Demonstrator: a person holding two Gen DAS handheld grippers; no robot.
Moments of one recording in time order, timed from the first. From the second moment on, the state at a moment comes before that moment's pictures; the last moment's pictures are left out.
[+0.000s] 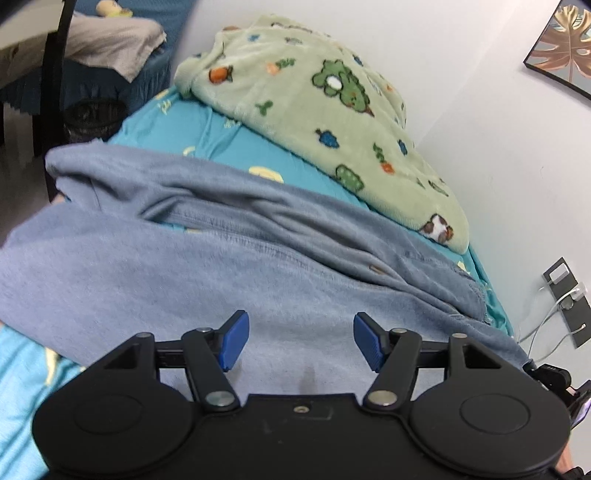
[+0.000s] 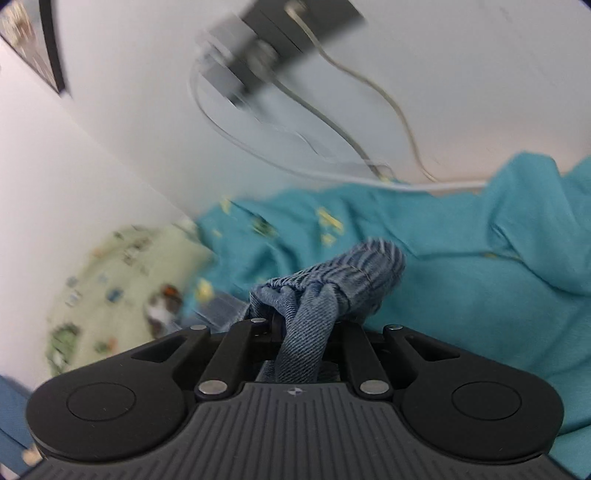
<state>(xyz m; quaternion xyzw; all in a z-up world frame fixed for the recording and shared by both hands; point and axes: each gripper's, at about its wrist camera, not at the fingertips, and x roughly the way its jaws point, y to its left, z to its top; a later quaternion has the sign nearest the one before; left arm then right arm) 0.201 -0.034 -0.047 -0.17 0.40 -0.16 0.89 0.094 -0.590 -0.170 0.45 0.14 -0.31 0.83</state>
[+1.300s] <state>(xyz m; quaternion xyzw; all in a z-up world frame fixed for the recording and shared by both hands) 0.202 0.019 -0.059 -0.25 0.37 -0.12 0.88 0.150 -0.323 -0.098 0.26 0.25 -0.05 0.93</state>
